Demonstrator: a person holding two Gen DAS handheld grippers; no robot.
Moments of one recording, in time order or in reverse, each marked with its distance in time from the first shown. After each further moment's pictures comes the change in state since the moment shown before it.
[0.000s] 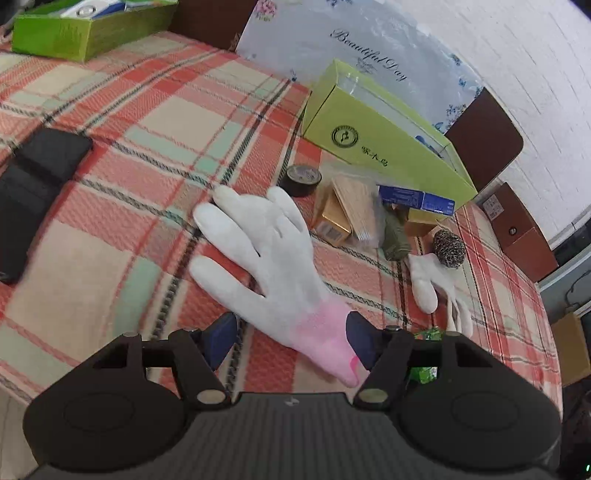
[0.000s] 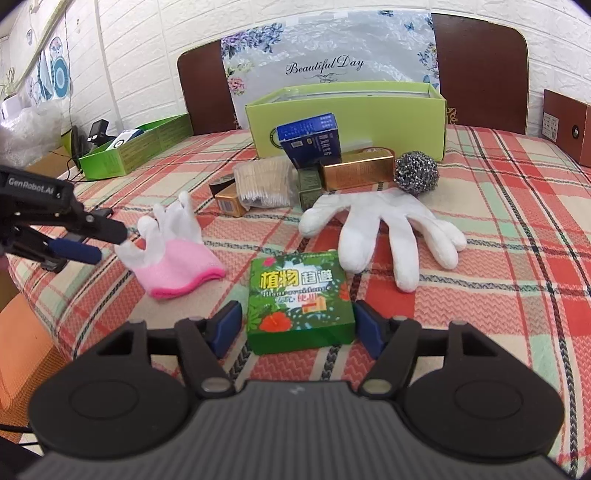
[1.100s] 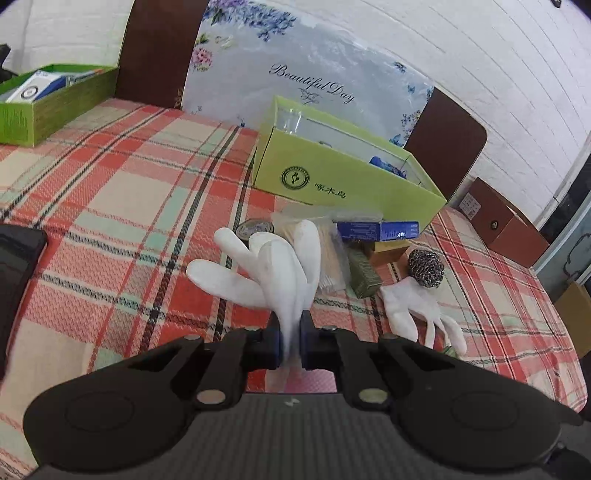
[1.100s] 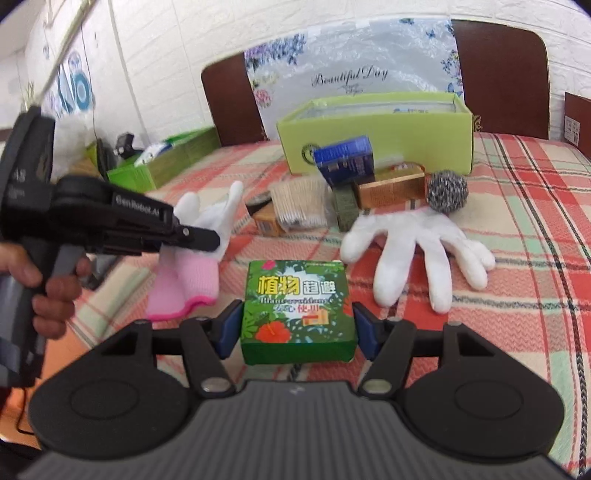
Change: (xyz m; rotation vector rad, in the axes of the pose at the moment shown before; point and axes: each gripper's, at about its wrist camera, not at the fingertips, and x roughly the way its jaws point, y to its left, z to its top) left arm -0.007 -0.034 0.013 0.232 -0.162 -0.022; right arm -0.016 0.008 0.021 0.027 -0.028 0.112
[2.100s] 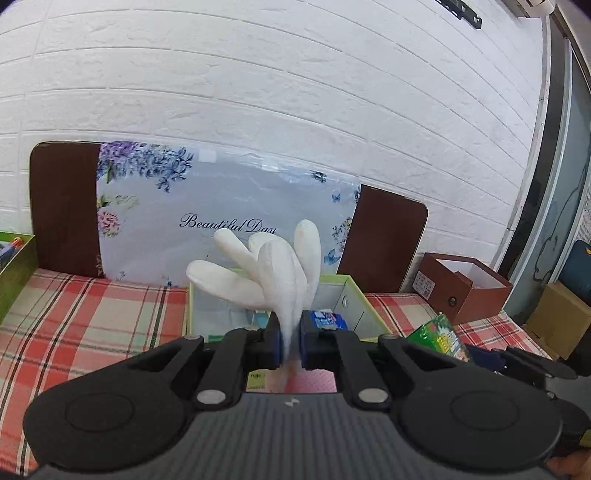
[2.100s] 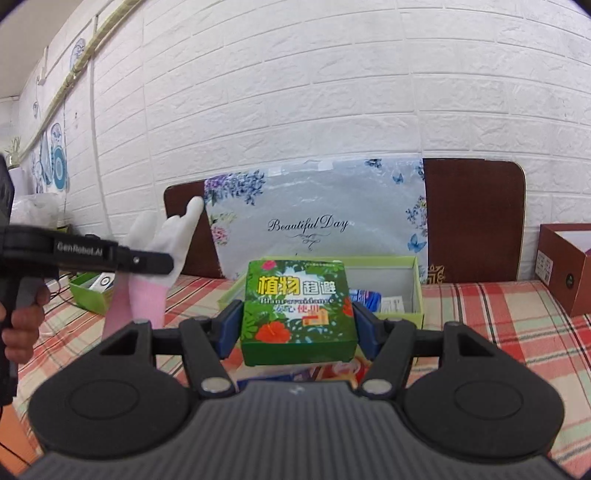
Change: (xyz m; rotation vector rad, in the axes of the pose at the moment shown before) left arm 0.010 -0.062 0.153 0.225 -0.229 -0.150; right arm 0.000 -0.043 0.145 -0.065 -0.307 -0.120
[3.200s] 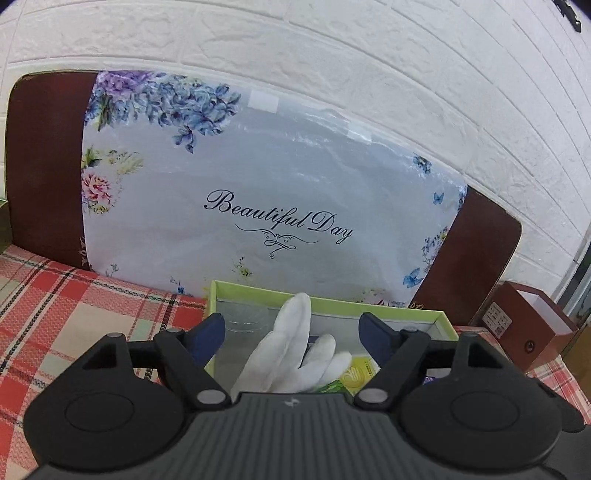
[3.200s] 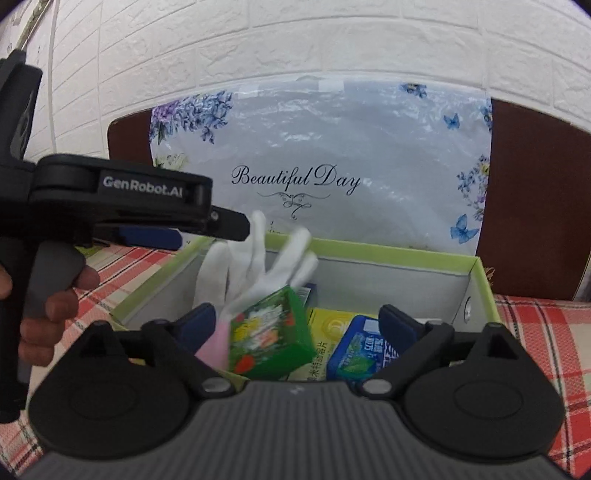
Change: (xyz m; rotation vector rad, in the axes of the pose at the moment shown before) left arm 0.151 0.069 0.016 -0.128 0.036 0.099; right arm 0.202 -0.011 0.000 -0.096 0.136 -0.050
